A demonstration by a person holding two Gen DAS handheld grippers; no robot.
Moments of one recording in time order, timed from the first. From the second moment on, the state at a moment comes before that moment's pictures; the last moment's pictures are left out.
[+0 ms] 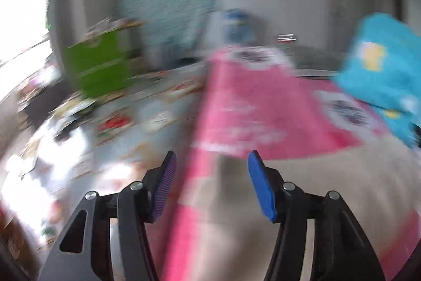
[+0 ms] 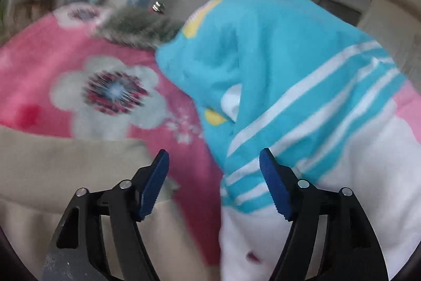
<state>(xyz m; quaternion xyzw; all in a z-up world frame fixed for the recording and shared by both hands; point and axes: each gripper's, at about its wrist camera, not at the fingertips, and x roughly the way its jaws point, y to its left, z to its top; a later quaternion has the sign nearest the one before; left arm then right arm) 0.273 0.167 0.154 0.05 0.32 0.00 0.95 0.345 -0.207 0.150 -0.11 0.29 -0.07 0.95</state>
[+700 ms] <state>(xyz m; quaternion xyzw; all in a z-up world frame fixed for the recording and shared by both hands) 0.194 0.024 0.061 0.41 0.34 -0.21 0.82 0.239 -0.128 0.050 -0.42 0.31 0.13 0.84</state>
